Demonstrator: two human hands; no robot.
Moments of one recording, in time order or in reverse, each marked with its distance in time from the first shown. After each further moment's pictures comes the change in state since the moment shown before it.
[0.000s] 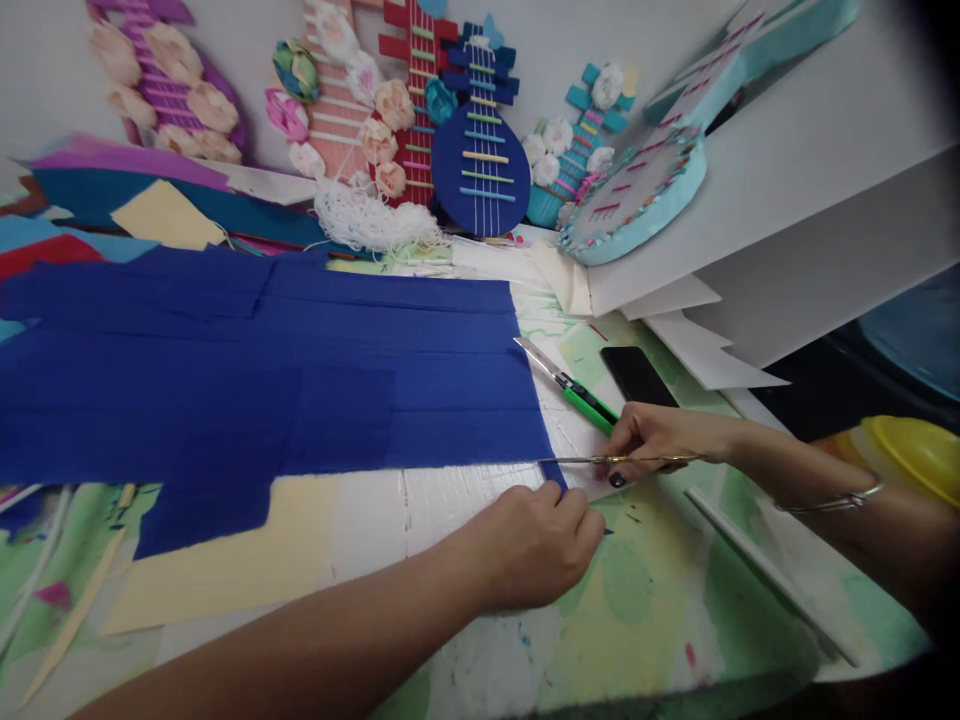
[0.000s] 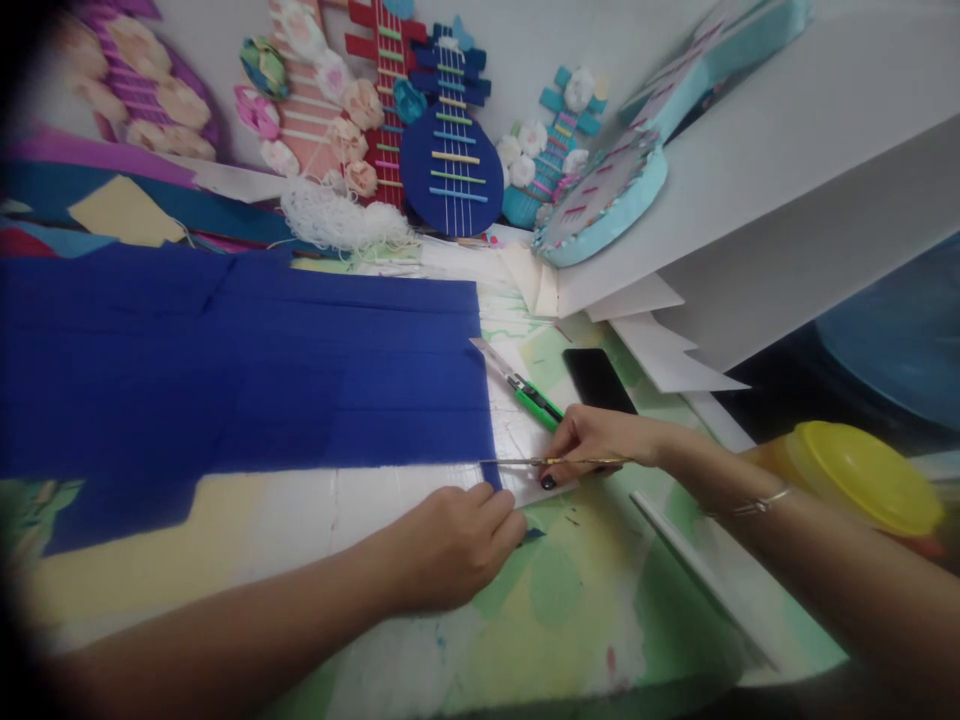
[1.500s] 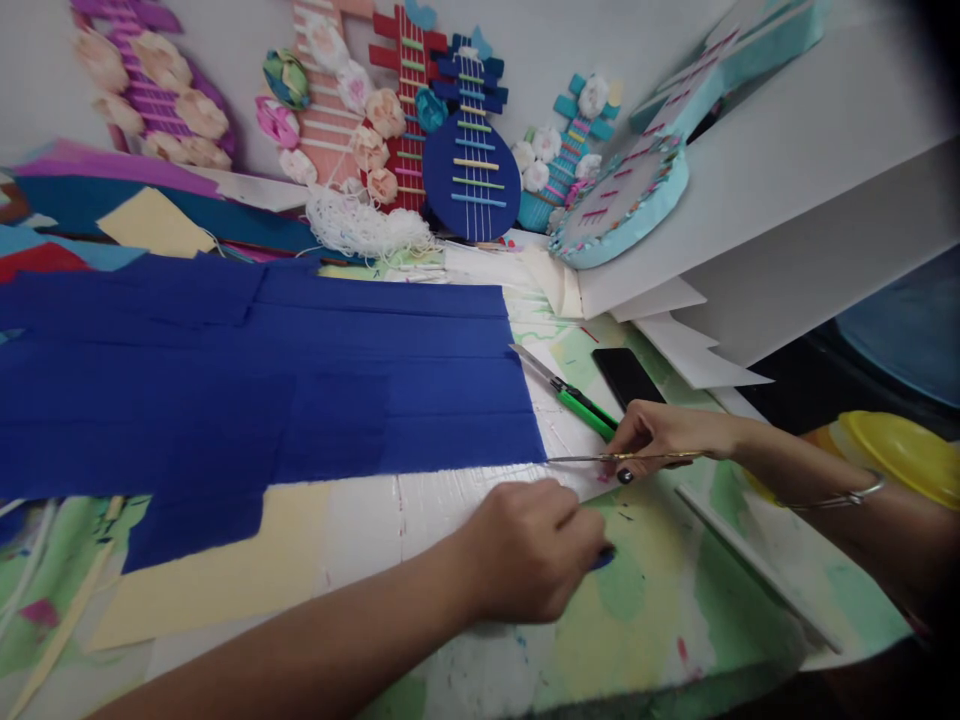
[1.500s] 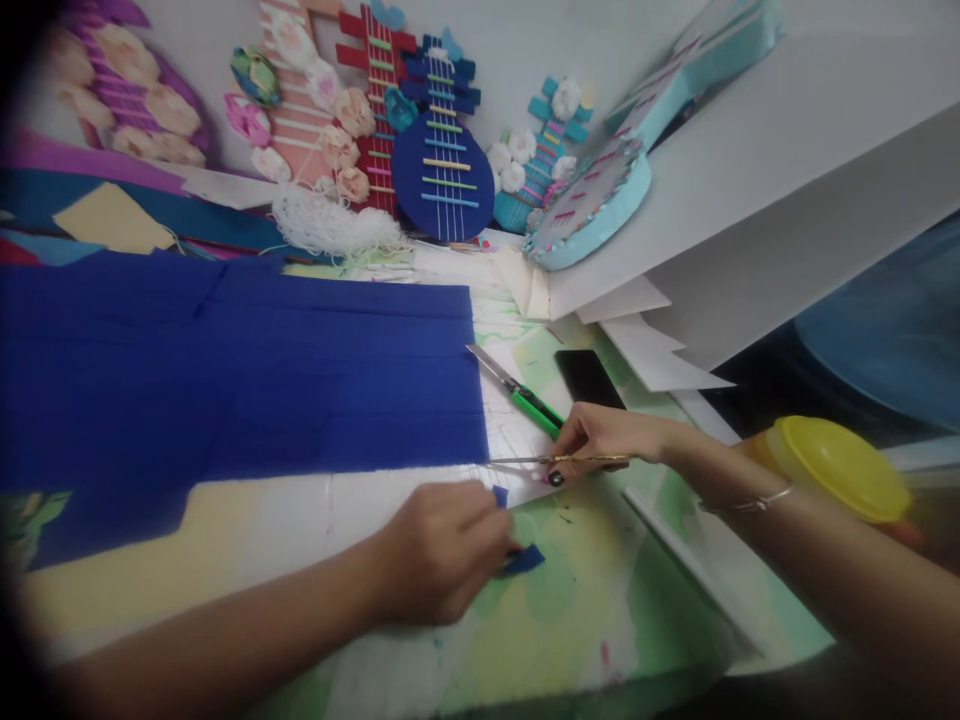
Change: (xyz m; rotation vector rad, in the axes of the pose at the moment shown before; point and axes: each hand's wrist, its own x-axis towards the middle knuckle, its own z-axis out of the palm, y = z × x) left_hand -0.002 -0.004 -0.010 -0.225 0.326 -0.062; right_hand -0.011 0.006 -0.005 -0.033 0.071 0.035
